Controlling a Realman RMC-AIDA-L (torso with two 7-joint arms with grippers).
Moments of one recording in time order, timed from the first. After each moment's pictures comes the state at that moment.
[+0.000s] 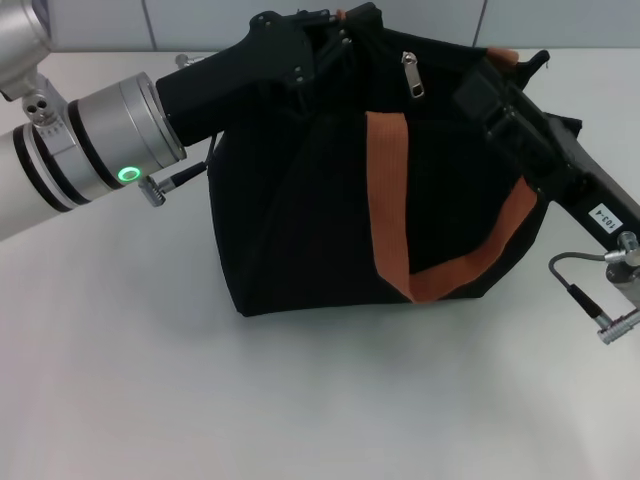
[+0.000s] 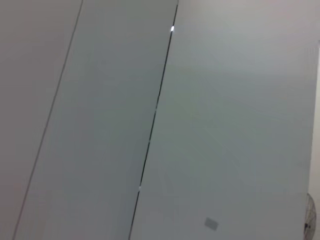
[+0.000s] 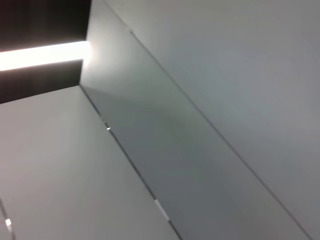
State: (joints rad) left arm -0.76 -2.08 0.83 0.26 1.39 1.58 -1.08; right arm 0.53 2.09 -0.16 0.06 -1.85 -1.83 1.04
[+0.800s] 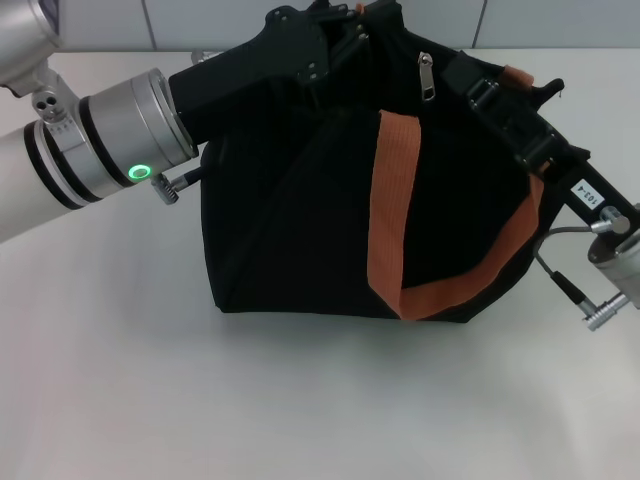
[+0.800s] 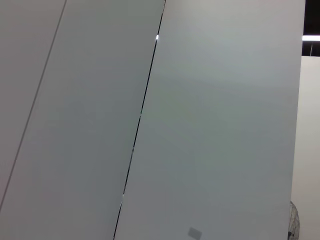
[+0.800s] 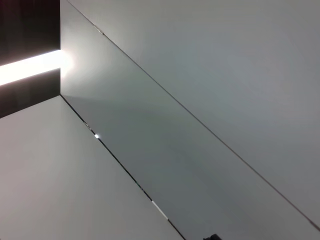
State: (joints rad) left arm -0.78 -2.08 0.83 0.22 1.39 1.61 -1.07; right arm 0.56 2.09 -0.13 0.07 -1.85 -1.77 1.18
